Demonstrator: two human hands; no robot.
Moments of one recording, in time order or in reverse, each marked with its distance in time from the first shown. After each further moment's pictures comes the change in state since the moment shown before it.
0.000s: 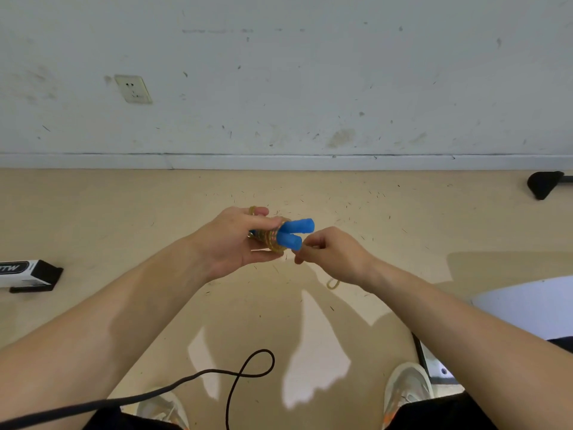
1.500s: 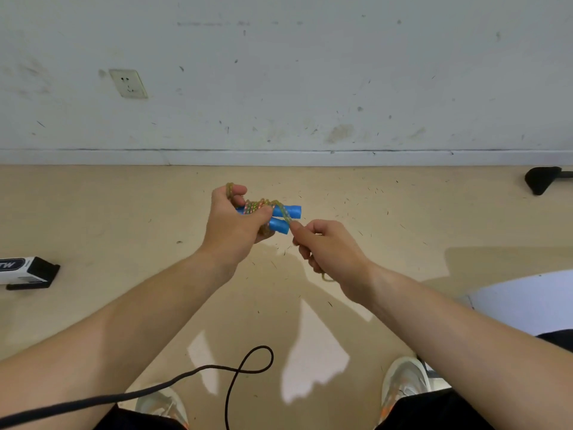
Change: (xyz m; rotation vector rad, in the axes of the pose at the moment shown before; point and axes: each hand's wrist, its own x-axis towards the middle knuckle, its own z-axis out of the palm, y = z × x) left_hand 0.008 -0.018 0.014 0.163 0.461 0.416; right_hand -0.011 -0.017 0.017 0.504 0.172 0.149
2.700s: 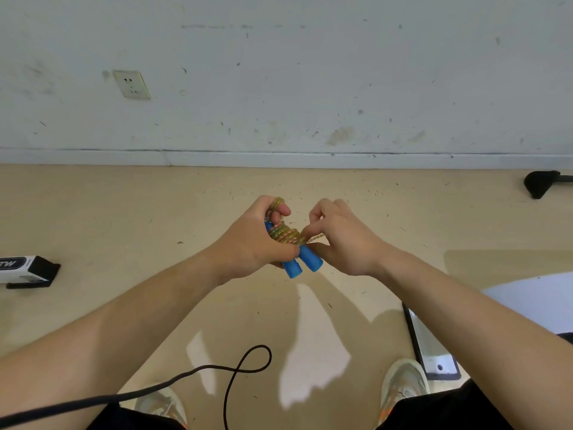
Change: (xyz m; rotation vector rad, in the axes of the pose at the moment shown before) left_hand -0.019 0.014 -0.003 0.287 -0.512 0.042; right_hand 0.020 -0.003 -0.036 -0.988 -0.138 -0.556
